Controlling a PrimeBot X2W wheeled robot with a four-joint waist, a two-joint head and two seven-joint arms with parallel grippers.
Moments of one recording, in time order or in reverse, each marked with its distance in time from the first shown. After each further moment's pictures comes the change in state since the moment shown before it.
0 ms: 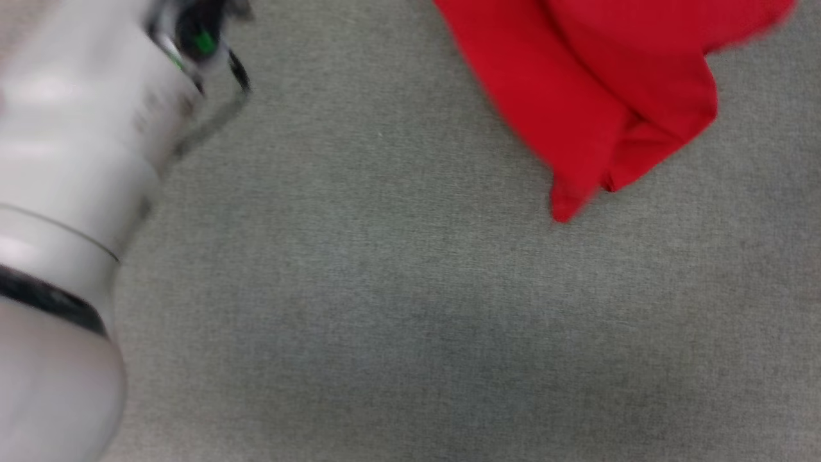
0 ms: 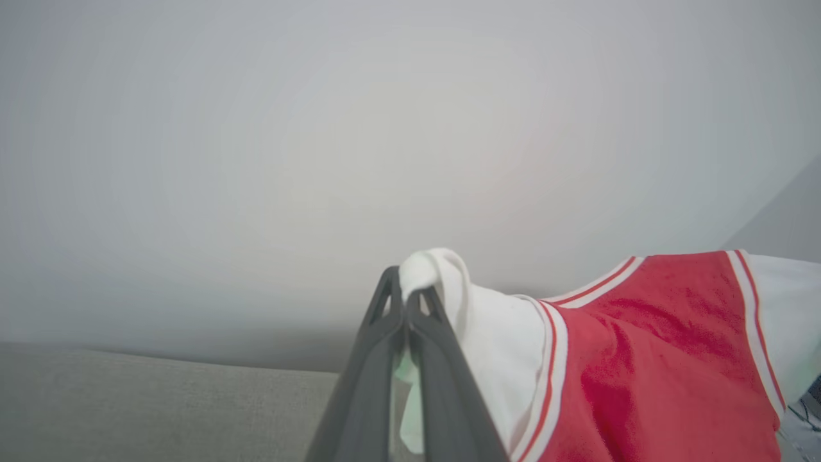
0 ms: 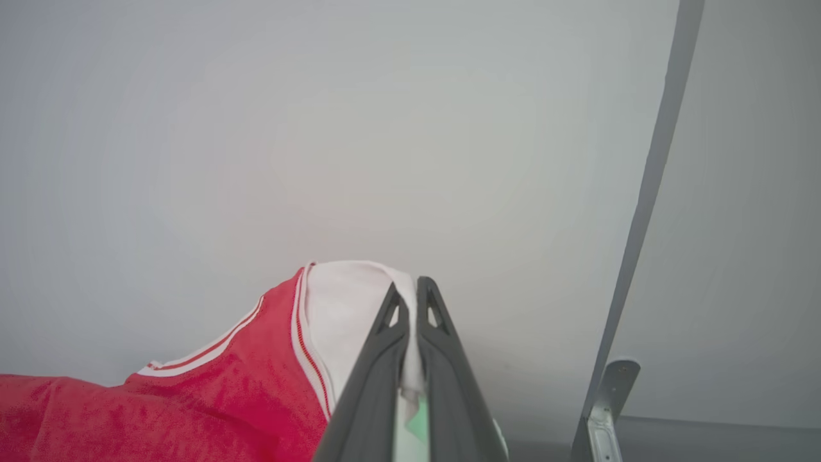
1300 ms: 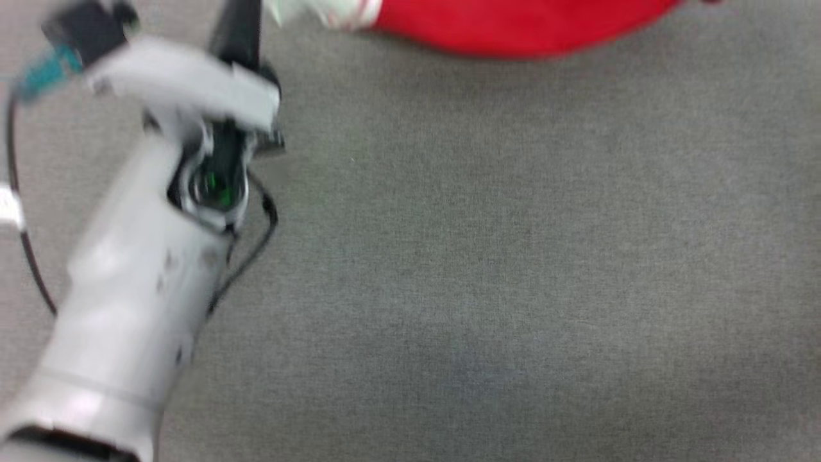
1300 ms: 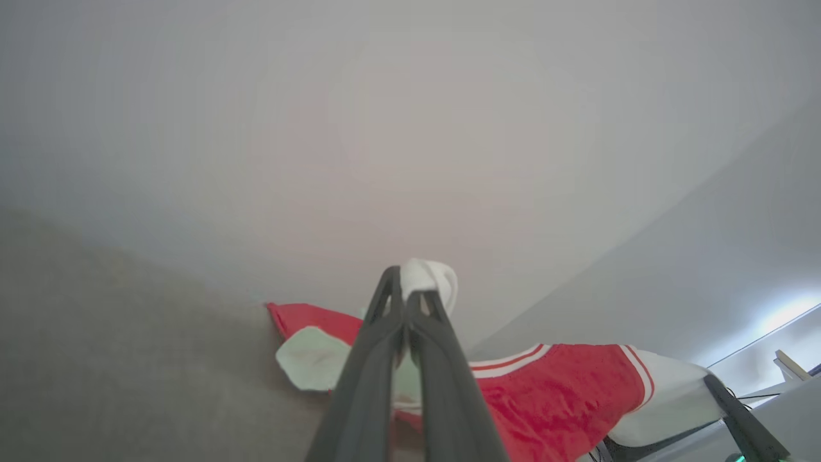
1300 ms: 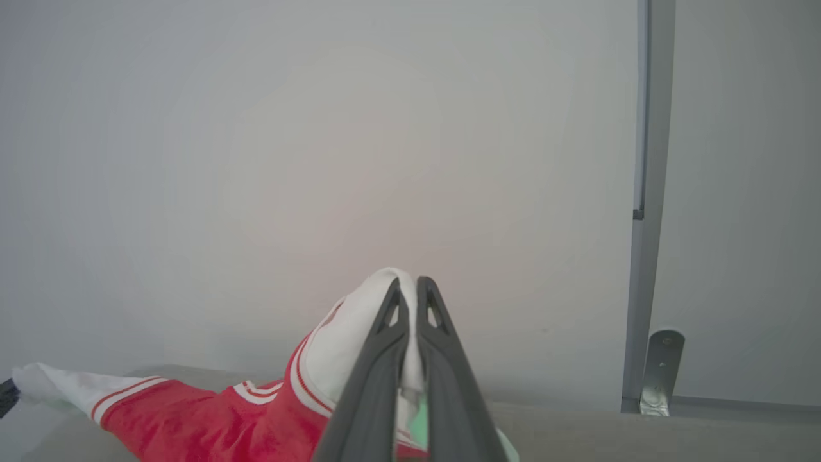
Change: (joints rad) left arm 0.491 0.016 0.499 -0.435 0.114 -0.026 -0.010; right arm 0.380 -0.252 -0.051 -0.549 0.169 0.000 -0.148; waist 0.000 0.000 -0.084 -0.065
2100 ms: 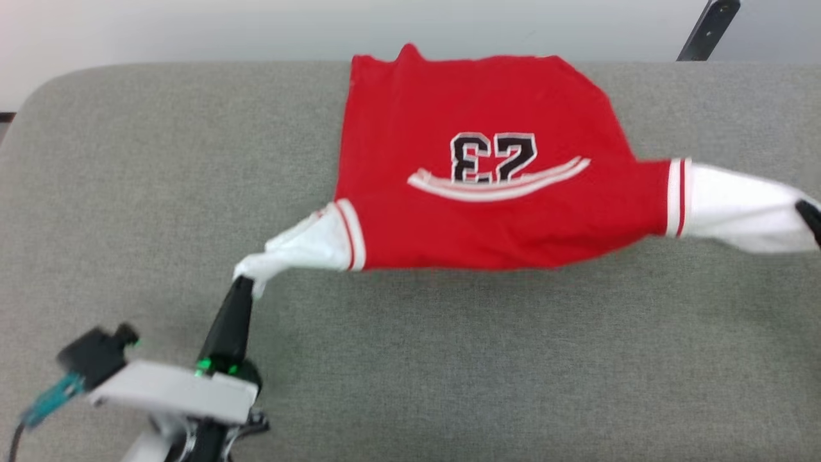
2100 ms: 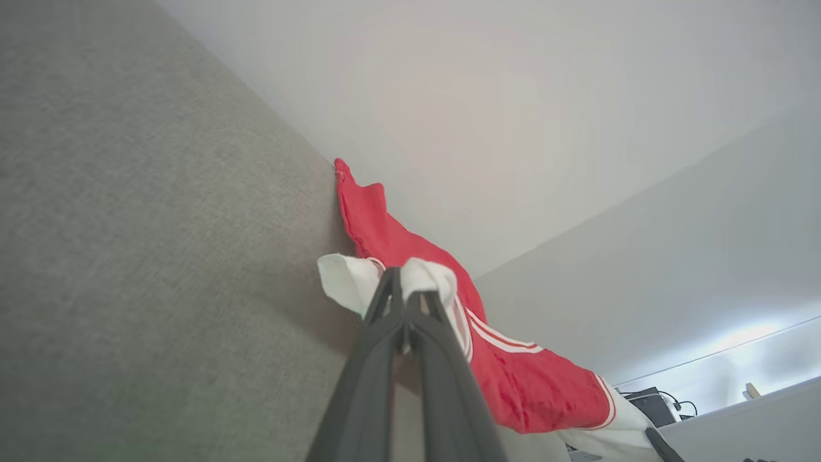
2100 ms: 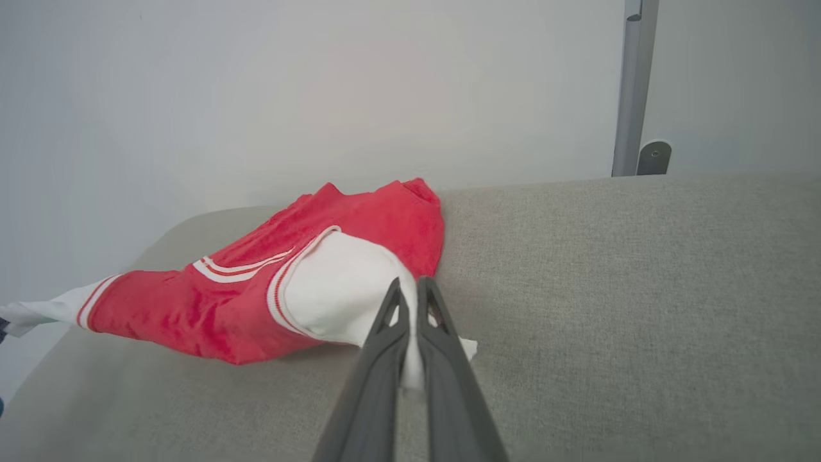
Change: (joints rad) left arm 0.878 0.132 0.148 -0.702 -0.029 0.152 -0.026; right arm 0.727 -0.300 -0.120 -0.460 0.033 0.000 -0.001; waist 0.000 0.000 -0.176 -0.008
